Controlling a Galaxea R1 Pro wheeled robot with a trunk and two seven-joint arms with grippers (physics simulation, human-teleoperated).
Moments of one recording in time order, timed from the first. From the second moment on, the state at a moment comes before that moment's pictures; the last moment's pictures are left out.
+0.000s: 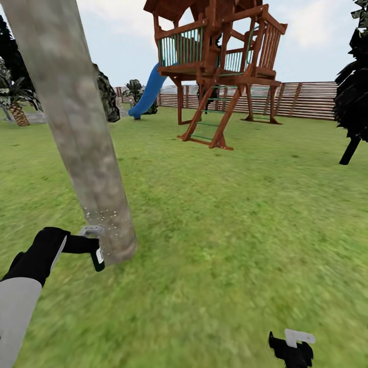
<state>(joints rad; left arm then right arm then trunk) -0.85 0.31 0.10 -0.83 -0.23 0.89 -0.64 -0.48 -0.11 -0.36 -0.07 0.28 -0.42 -0.23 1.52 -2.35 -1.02</state>
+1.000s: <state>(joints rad) -0.78 0.28 0.11 -0.49 -0.21 0.66 -0.42 -0.48 -0.11 -0.36 -0.07 0.28 -0.42 -0.23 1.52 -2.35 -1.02</state>
